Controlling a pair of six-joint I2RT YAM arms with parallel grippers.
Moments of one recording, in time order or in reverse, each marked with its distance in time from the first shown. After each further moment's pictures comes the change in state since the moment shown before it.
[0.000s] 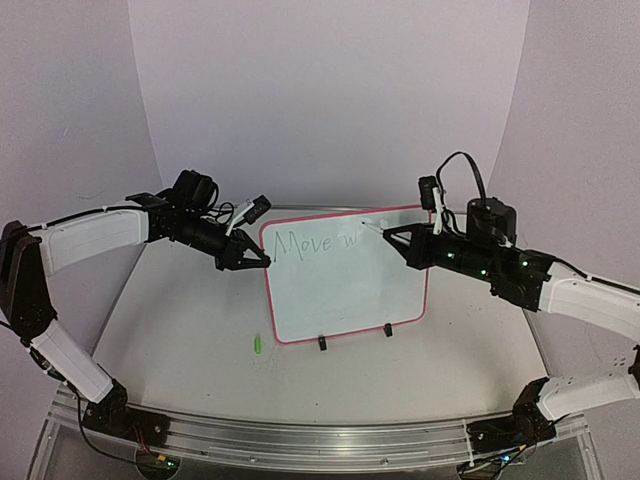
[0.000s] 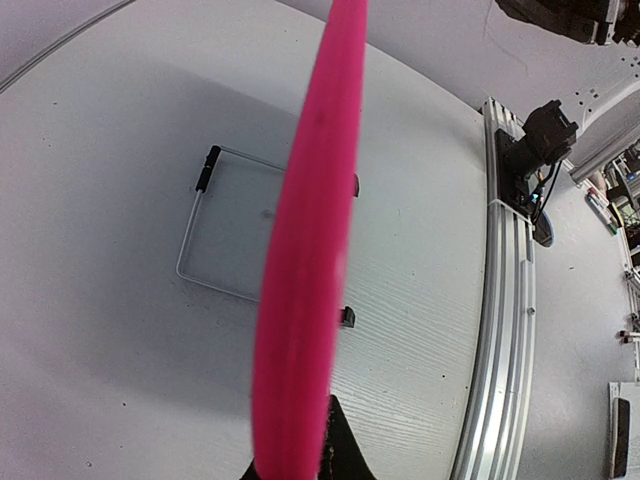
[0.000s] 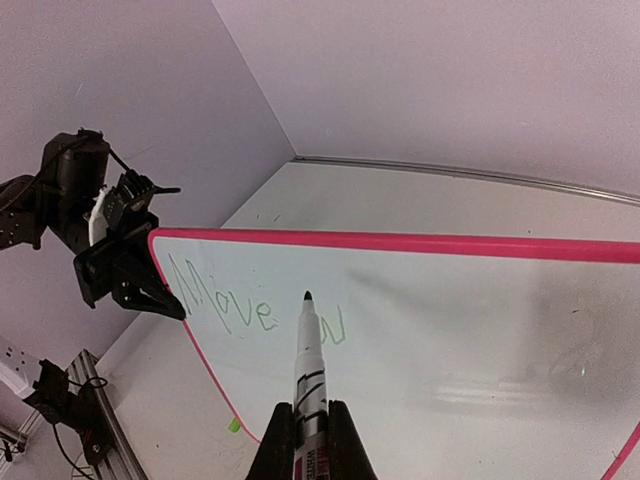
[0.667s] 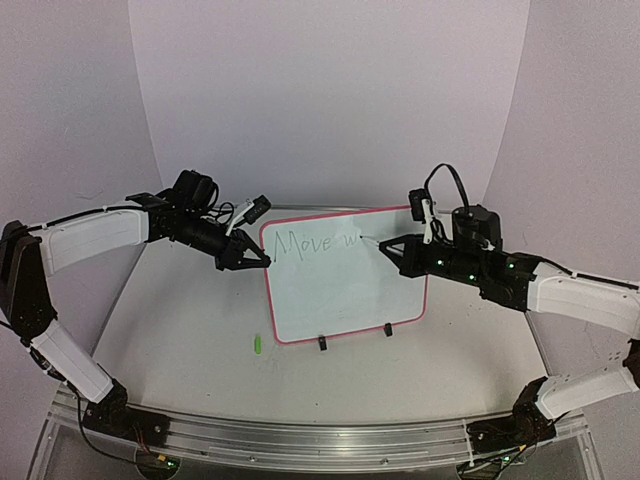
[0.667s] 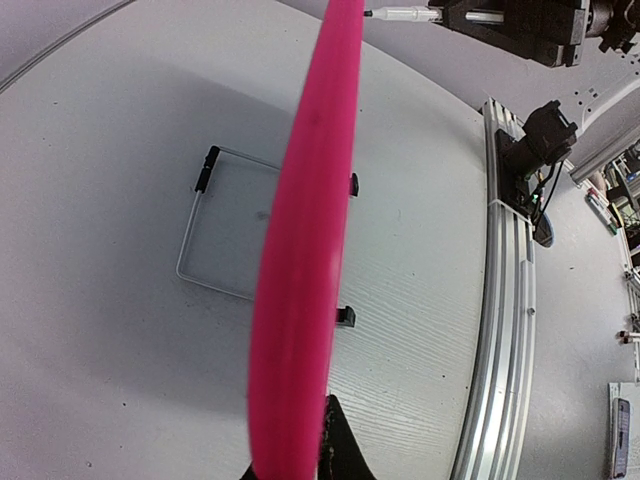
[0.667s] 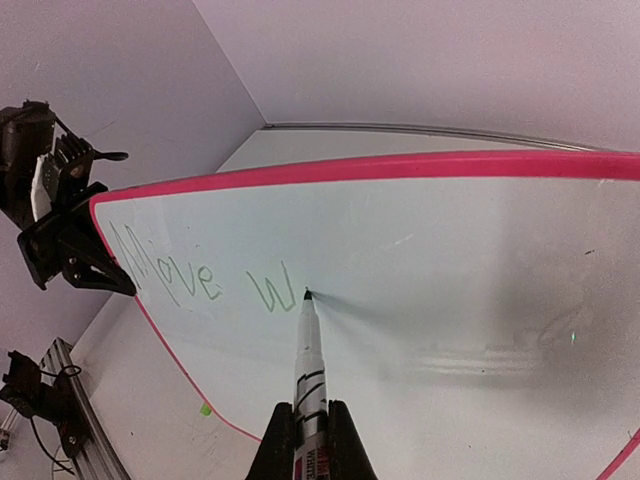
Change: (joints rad) left arm 0.000 0.001 0.000 0.000 0.000 0.001; right arm 0.000 0.068 -0.019 -0.005 0.034 0.010
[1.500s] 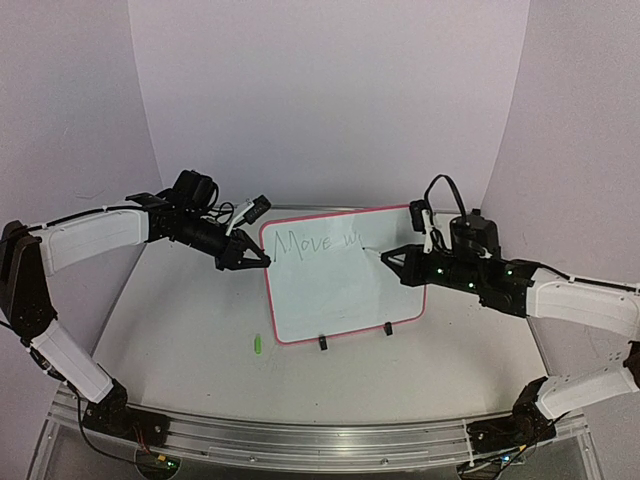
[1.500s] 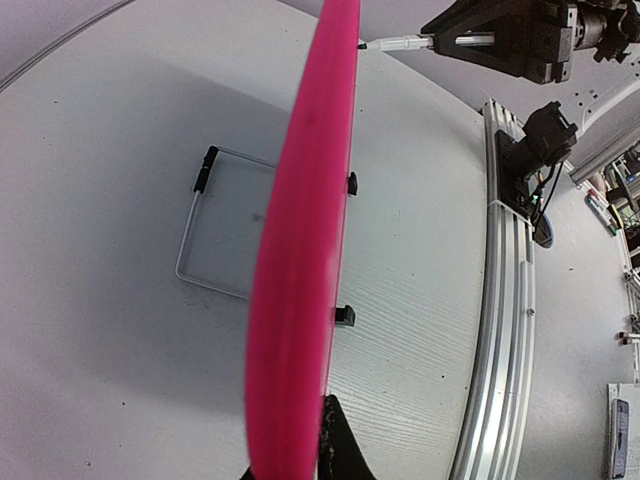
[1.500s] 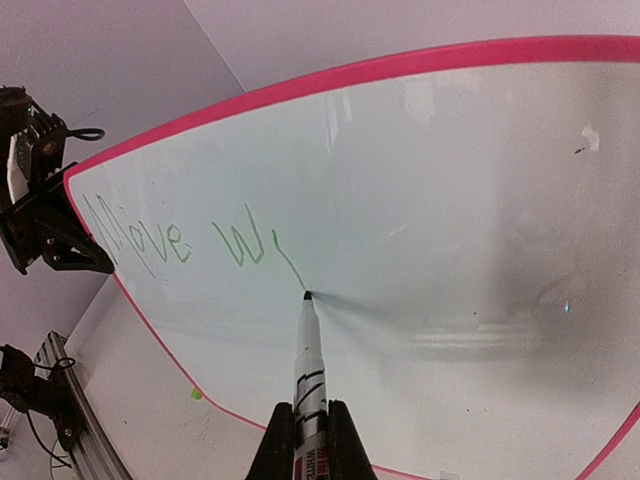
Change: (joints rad) left arm 0.000 0.000 0.000 0.000 0.000 -0.005; right arm 0.000 -0.004 -0.050 -0.004 0.008 0.033
